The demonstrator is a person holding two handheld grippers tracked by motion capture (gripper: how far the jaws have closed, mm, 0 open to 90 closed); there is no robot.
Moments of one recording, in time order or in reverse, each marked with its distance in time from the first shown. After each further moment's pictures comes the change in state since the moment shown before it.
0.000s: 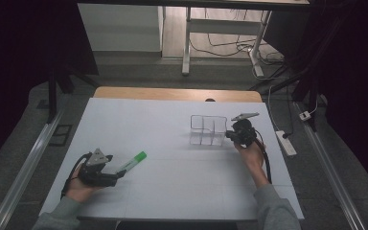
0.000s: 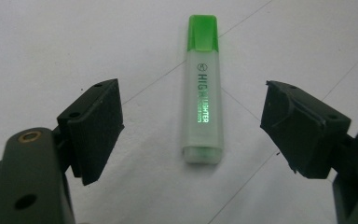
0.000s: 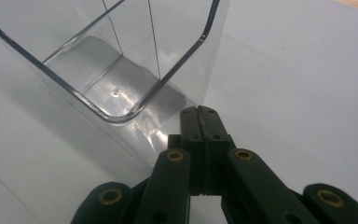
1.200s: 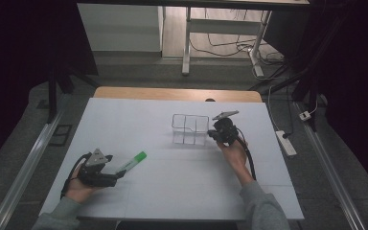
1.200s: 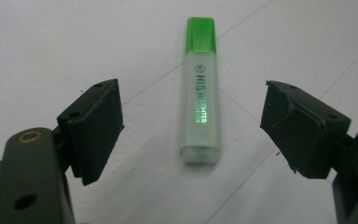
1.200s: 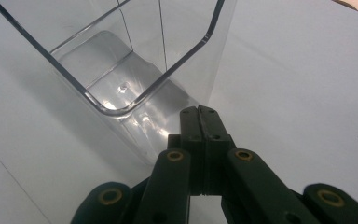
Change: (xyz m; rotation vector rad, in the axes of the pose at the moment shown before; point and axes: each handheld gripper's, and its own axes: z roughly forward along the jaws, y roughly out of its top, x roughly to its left) left arm -0.001 0.000 -0.001 -0.004 -0.002 0.004; right arm 0.045 0.027 0.026 -0.003 0.061 -0.052
